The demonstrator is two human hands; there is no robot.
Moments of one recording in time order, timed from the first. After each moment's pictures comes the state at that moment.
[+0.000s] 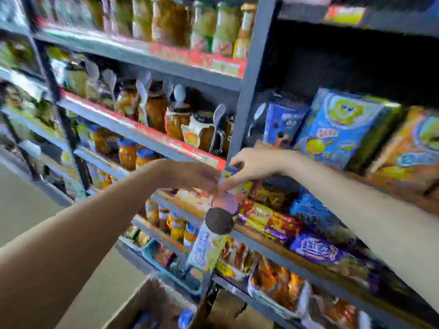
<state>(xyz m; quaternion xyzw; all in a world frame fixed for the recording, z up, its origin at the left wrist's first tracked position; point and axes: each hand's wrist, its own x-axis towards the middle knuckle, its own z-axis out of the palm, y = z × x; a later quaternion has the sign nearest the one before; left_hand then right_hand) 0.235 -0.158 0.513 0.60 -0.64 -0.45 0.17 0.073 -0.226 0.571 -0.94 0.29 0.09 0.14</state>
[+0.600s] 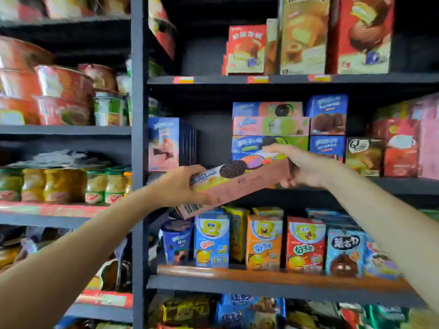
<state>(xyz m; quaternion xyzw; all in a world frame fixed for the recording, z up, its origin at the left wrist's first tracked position) 0.078 -0.169 0.775 0.48 -0.82 -0.04 0.31 -0.183 -0.180 0.816 -0.66 0.47 -0.44 0.38</state>
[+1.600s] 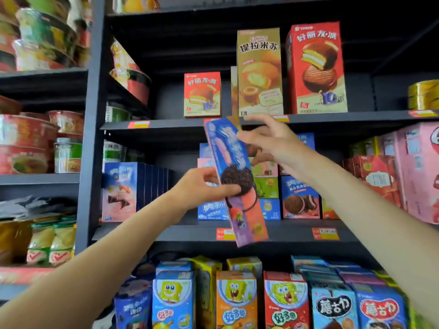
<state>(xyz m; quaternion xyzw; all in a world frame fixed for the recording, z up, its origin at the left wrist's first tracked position) -0.056 -0.209 0.841 0.37 -0.76 -0.19 0.50 -0.232 -0.193 0.898 -0.75 0.27 -0.58 0.19</state>
